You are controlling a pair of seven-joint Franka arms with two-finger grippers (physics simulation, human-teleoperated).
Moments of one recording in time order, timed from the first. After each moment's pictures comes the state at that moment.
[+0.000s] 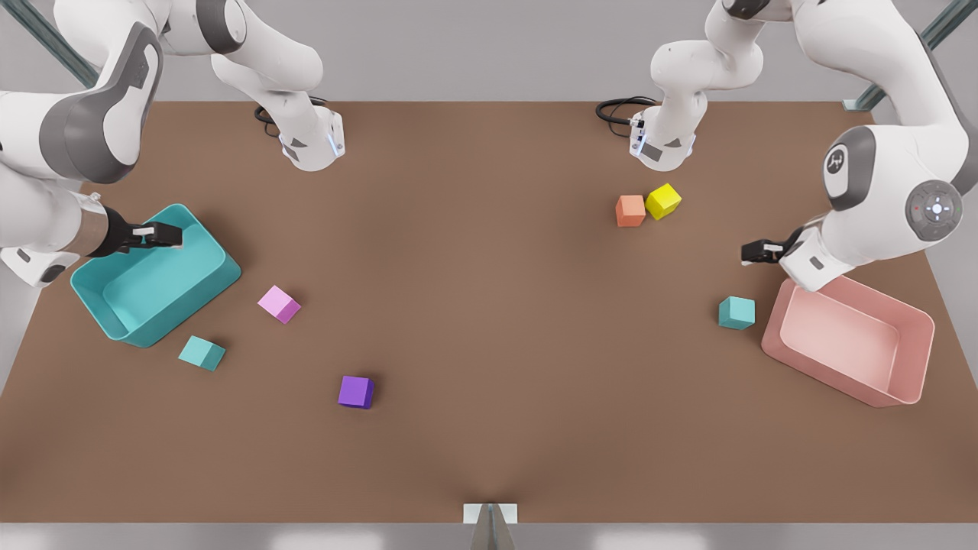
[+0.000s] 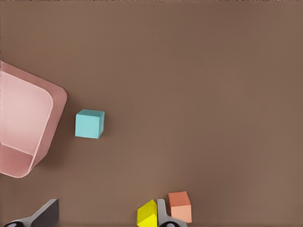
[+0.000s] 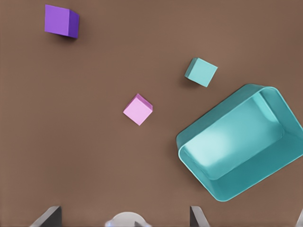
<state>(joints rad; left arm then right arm) 0.01 0.15 -0.01 -1.53 -0.02 1.45 0.07 -0.09 0.33 0.07 -1.06 -0.05 1.10 -0.13</state>
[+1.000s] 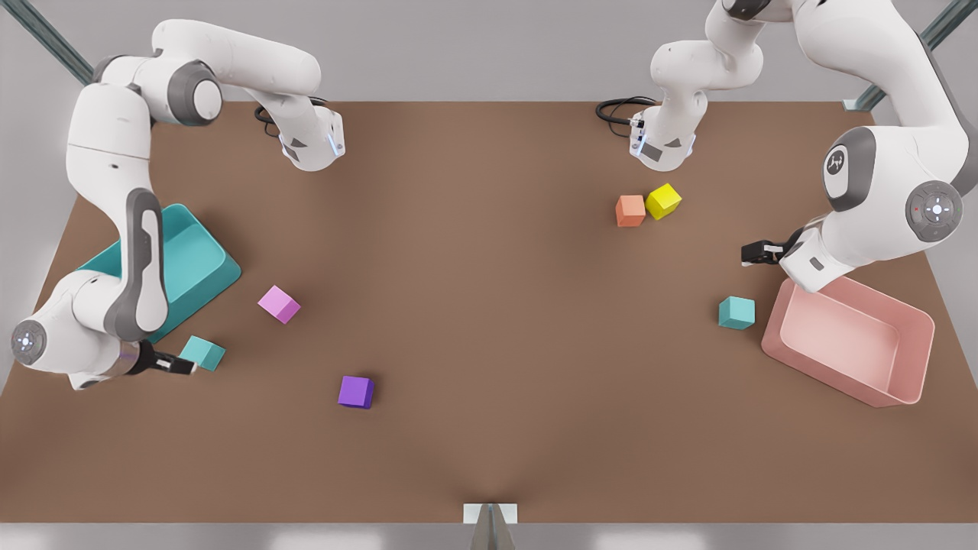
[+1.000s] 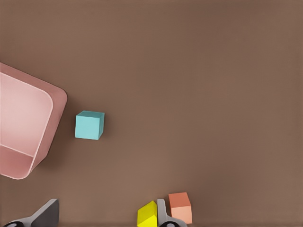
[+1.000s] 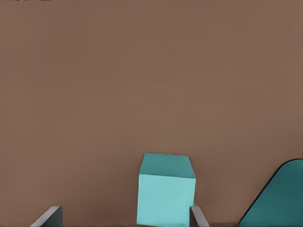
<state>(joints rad) 0.00 0.16 -0.01 -1.53 -0.02 1.45 0.08 -0.31 0.70 0.07 -1.39 0.03 1.94 0.02</state>
